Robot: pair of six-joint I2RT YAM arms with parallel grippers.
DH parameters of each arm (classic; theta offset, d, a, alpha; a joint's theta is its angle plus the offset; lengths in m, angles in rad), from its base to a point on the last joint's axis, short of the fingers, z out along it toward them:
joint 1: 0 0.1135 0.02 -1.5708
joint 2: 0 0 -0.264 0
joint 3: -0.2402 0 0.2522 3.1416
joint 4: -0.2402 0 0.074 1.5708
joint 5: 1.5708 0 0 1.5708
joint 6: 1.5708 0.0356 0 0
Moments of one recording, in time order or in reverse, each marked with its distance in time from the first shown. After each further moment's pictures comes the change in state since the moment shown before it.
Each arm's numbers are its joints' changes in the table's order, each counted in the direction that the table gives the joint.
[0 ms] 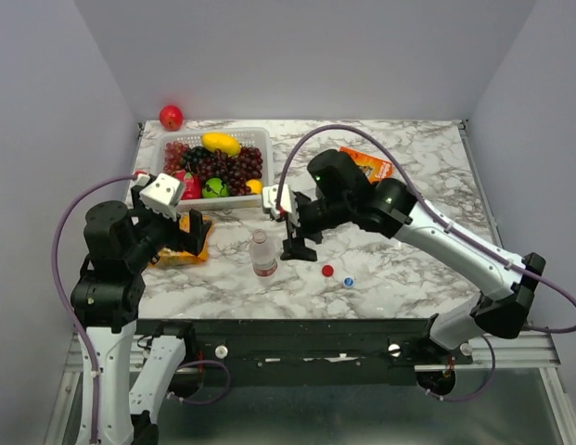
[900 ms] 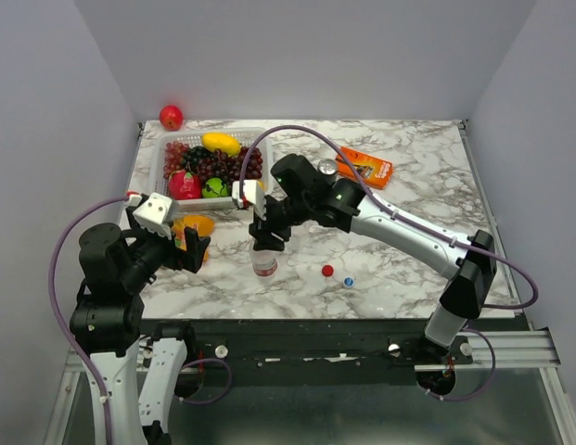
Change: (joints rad) left arm 0.097 -0.127 0.040 -0.092 0.084 -0.038; right arm 0.042 0.233 -0.023 0.180 0.032 0.154
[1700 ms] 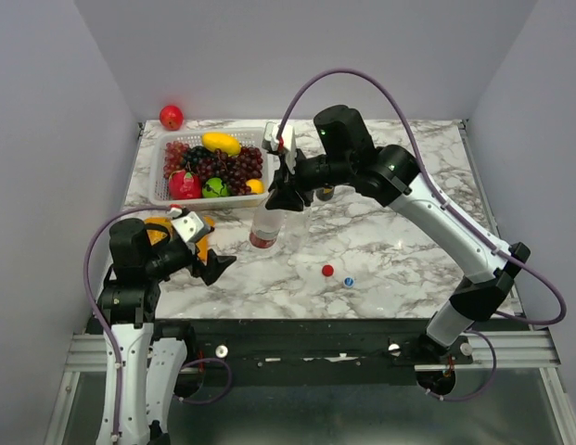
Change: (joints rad) left arm -0.007 0.002 0.305 0.201 0.431 0.240; right arm -0.121 -0.060 -0.283 -0.170 -0.051 0.114
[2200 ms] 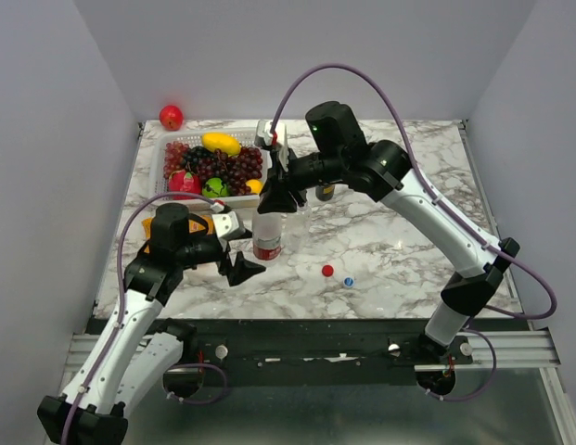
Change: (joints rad) left arm -0.355 0.168 0.071 0.241 -0.008 -0.077; right arm 0.009 0.055 -0.090 -0.026 -0.106 0.067
